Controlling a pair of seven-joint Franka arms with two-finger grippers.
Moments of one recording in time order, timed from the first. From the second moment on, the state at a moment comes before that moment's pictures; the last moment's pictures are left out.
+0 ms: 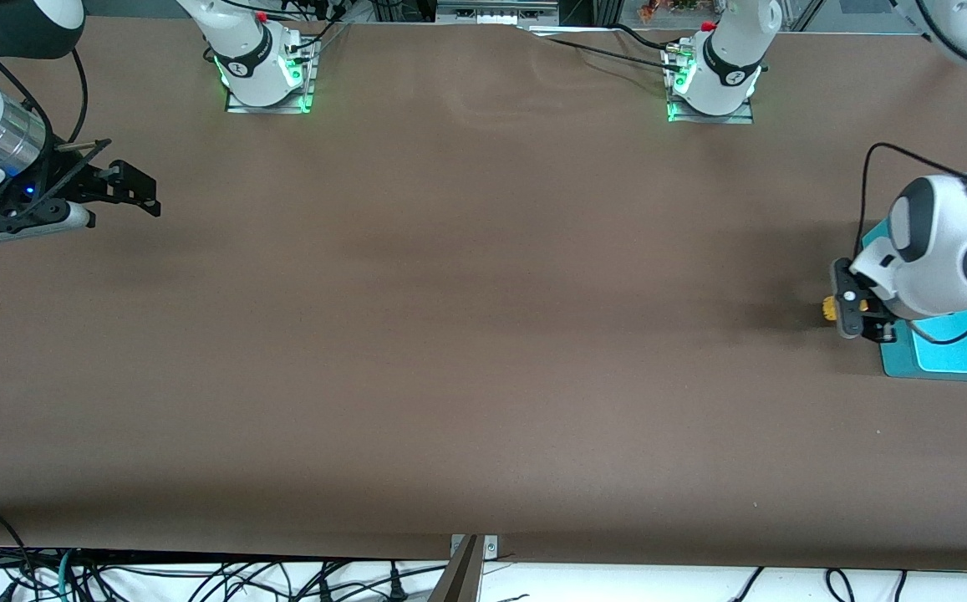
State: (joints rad) left arm 0.18 0.37 0.00 -1.86 0.26 2.05 1.54; right arm -0.40 -0.06 0.43 -1.84 0.08 1.76 -0.15
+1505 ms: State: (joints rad) left arm 0.23 0.55 0.29 -1.84 0.29 2.34 1.81; right arm -0.40 -0.06 0.44 -1.84 0.08 1.76 -0.15
